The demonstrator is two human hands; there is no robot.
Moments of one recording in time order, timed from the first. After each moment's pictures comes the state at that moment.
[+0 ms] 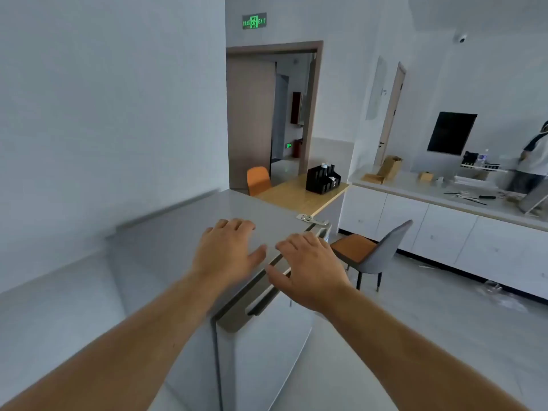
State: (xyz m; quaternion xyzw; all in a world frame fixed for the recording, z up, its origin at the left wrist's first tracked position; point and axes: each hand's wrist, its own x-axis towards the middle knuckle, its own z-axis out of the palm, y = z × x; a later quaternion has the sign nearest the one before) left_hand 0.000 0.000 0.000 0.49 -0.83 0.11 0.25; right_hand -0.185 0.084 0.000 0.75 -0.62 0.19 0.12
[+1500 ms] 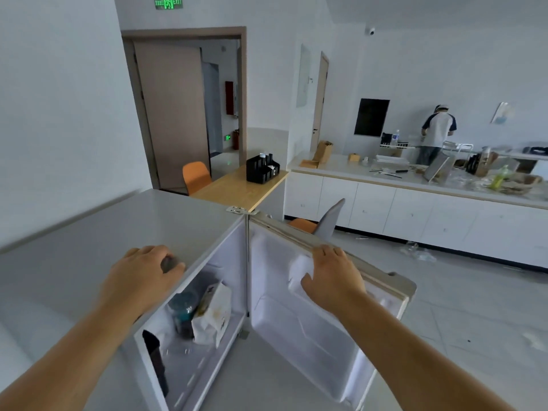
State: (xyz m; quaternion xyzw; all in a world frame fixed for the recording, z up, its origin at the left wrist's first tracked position) left_hand -0.005 -0.013 -0.041 0.53 -0.81 -0.01 0.23; right_hand -0.340 0.146 -0.052 0.54 -0.82 0.14 0.06
